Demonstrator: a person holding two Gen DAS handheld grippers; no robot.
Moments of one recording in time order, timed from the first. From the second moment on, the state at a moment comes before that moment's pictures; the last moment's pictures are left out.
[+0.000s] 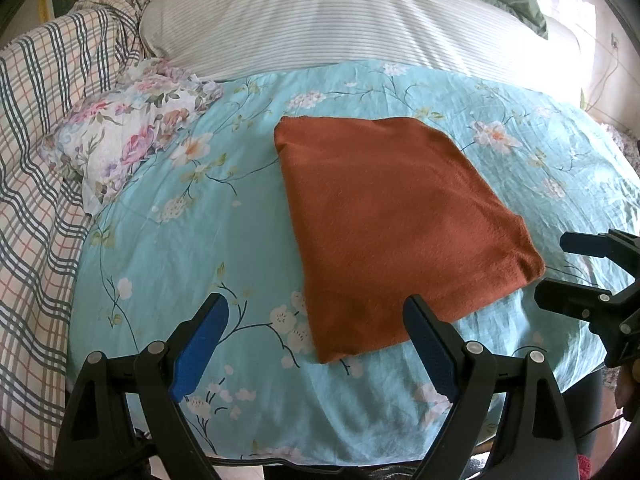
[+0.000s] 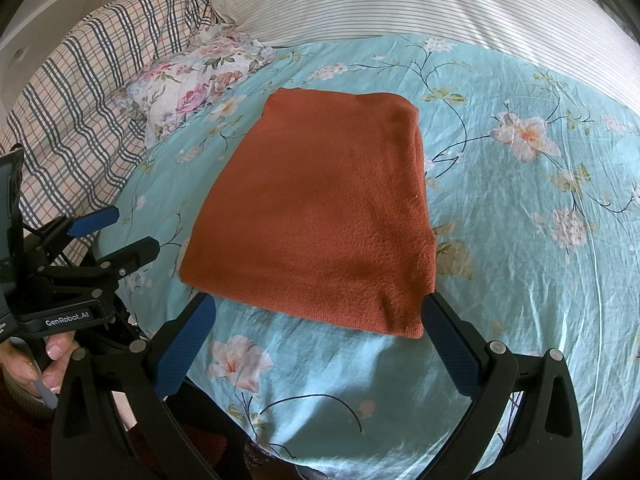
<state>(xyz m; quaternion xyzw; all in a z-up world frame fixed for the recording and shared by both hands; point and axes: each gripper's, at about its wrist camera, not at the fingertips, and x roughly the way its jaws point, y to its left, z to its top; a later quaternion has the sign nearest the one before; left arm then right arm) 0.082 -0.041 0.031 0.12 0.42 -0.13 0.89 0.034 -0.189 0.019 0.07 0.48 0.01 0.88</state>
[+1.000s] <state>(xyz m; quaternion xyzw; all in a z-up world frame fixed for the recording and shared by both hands) 0.088 -0.044 0.036 0.13 0.41 -0.14 0.89 0.039 -0.188 0.018 0.07 0.48 0.01 0.88</state>
